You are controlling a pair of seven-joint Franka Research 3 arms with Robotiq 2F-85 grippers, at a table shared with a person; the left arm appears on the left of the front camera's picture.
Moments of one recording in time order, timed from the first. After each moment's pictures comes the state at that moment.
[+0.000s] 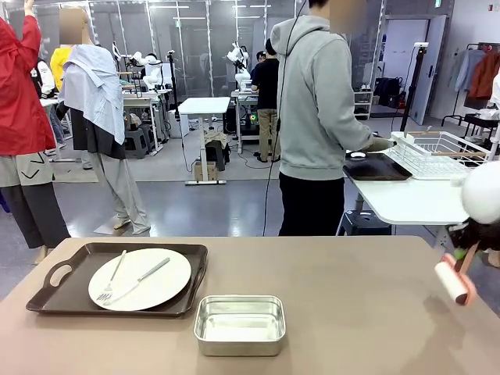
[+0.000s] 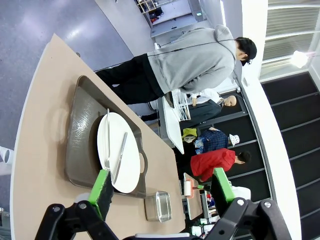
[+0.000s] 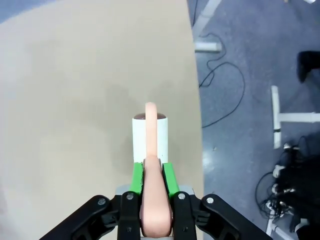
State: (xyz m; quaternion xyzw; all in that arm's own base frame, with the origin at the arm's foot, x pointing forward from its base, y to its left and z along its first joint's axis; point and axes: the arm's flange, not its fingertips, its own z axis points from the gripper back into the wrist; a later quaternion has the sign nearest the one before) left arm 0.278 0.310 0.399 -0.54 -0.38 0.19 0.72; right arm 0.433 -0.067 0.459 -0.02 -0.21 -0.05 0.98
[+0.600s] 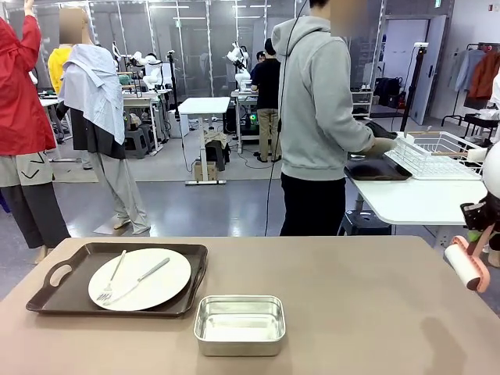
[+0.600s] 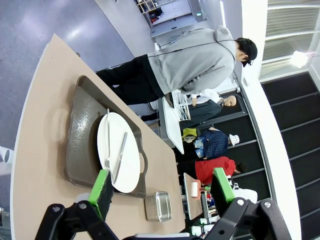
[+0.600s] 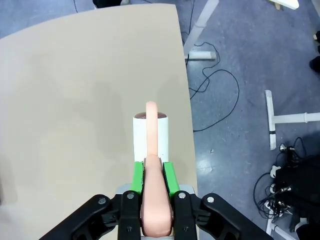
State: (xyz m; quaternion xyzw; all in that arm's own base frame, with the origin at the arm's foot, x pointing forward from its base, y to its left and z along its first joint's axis) left arm 0.278 0.310 0.399 -0.54 -0.39 0.19 0.72; right arm 0.413 -0.064 0.491 -0.02 -0.22 -0.05 0.97
